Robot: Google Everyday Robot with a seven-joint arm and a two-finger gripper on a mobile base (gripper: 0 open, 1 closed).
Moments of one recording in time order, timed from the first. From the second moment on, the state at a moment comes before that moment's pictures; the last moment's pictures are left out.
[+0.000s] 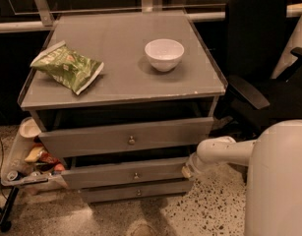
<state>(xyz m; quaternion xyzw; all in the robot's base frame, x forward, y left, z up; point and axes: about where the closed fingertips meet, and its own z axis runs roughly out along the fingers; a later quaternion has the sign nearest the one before) 0.573 -0.181 0.412 -0.26 0.95 0.08 0.15</state>
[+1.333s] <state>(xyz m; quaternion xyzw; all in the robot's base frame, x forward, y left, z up) 0.613 -0.188 0.437 -0.23 0.95 0.08 0.19</state>
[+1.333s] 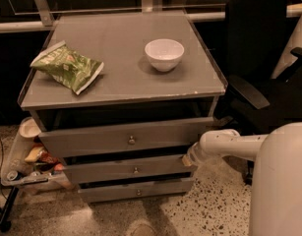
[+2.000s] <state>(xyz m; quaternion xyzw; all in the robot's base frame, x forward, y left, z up) 0.597 -0.204 0.433 -0.22 0.96 0.08 0.17</state>
